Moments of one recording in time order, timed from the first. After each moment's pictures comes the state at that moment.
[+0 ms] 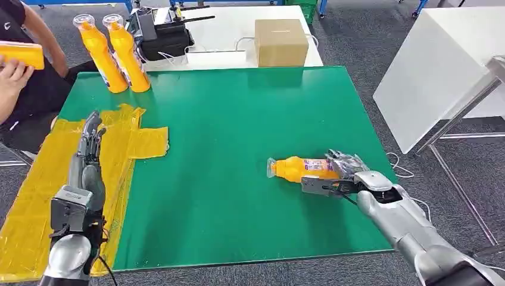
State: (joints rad) left arm -0.11 0.08 -0.14 -1.71 -0.27 0.25 -0.38; right arm -0.58 -0.36 0.64 -0.87 0.80 0.30 0.10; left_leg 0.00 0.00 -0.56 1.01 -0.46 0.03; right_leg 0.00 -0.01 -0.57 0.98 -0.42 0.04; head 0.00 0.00
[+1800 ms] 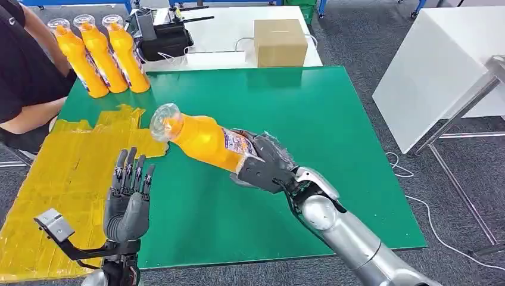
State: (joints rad) left arm 0.12 -0.07 -0.27 -1.79 0.38 0.08 -0.34; right arm -0.47 -0.13 0.68 -1.48 0.20 0.07 0.03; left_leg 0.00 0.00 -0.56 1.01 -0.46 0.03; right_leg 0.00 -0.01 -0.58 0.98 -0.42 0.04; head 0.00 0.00
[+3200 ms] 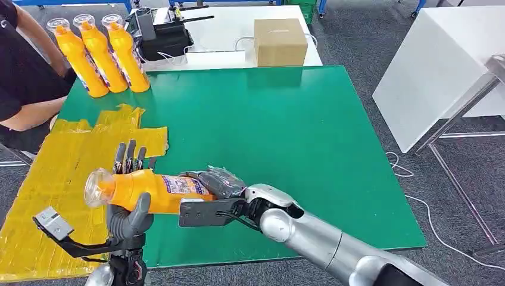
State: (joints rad) left arm 0.08 -0.07 -0.32 -1.78 0.43 0.09 -0.38; right arm -0.62 -0.03 1.06 -1.32 0.17 0.20 0.08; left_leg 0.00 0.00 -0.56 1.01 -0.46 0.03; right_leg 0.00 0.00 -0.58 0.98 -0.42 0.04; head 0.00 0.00
